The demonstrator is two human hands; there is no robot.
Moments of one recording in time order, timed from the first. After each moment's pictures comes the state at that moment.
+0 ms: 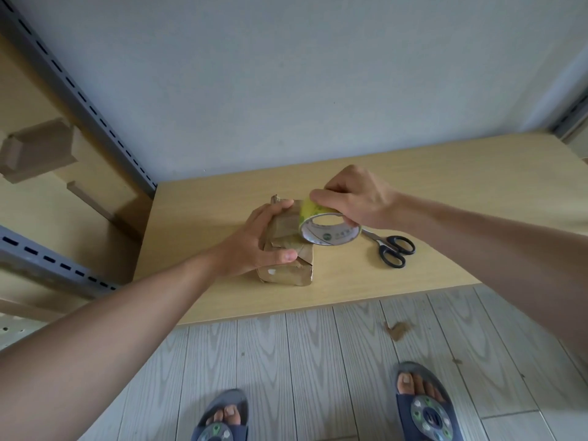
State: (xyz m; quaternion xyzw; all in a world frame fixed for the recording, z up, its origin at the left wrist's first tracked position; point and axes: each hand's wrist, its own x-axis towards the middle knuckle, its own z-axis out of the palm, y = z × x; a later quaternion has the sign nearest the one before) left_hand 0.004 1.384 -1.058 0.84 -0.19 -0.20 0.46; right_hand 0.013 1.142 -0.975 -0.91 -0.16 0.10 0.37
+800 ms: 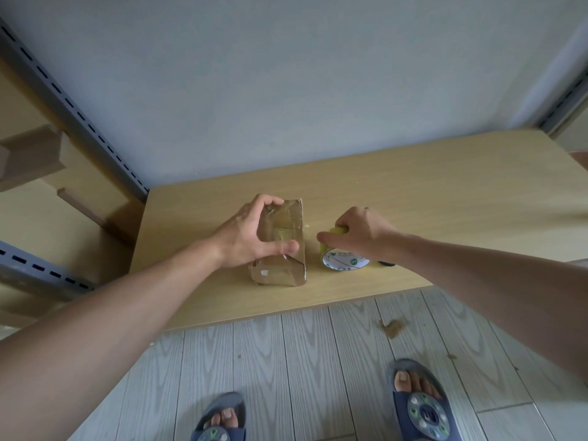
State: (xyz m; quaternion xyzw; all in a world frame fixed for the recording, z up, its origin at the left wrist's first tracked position) left_hand 0.010 1.373 -1.025 0.92 -0.16 -0.19 0.31; right_hand -0.007 1.122 -1.040 -0.95 -0.02 0.15 0.29
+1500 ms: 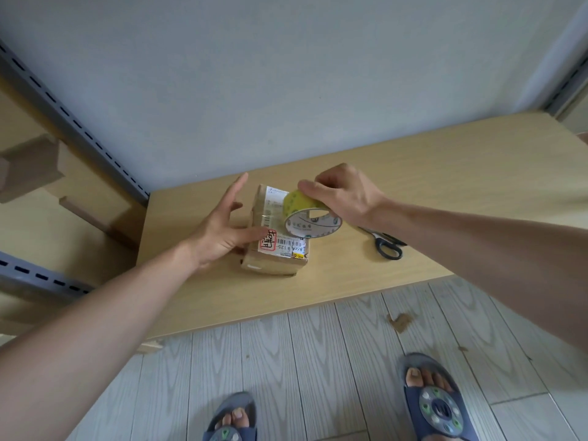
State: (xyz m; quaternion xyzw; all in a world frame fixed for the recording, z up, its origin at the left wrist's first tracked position) left_hand 0.013 1.397 -1.031 0.81 -0.05 -0.18 0.56; right_hand 0.014 1.144 -0.997 -0.89 -0.09 0.06 0.45
